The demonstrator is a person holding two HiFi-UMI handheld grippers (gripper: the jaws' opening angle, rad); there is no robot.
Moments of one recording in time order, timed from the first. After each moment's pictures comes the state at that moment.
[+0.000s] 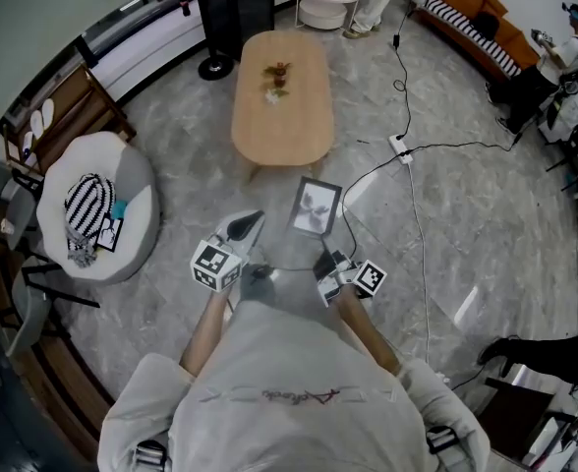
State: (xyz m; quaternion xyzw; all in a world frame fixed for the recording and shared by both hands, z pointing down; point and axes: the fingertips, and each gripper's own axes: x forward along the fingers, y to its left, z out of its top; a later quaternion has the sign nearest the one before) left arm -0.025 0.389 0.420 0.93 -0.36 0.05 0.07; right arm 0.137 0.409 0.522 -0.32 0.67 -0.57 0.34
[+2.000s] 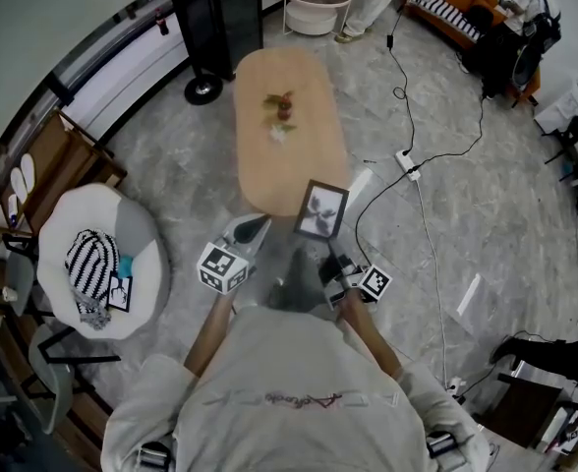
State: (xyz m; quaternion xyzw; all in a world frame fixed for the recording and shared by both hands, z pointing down) left arm -0.127 0.092 0.431 0.95 -0.30 0.05 0.10; right arm 0.034 0.136 0.524 -0.37 0.64 -0.56 0.36
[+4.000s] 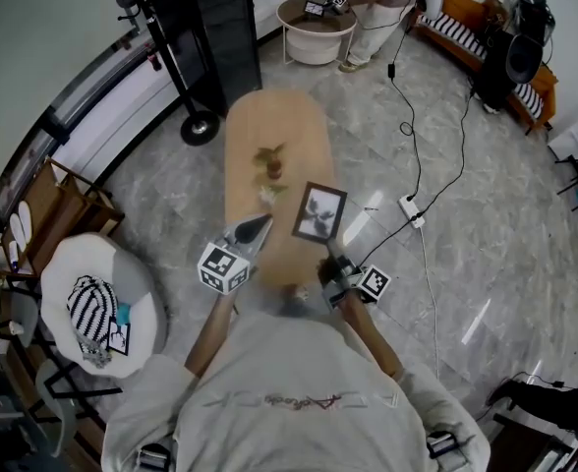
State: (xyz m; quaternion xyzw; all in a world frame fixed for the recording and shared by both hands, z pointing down) left arm -0.009 -0.207 0.403 0.95 -0.31 0.06 0.07; right arm 0.142 -0.170 0.510 -0.34 0.65 -0.57 0.37
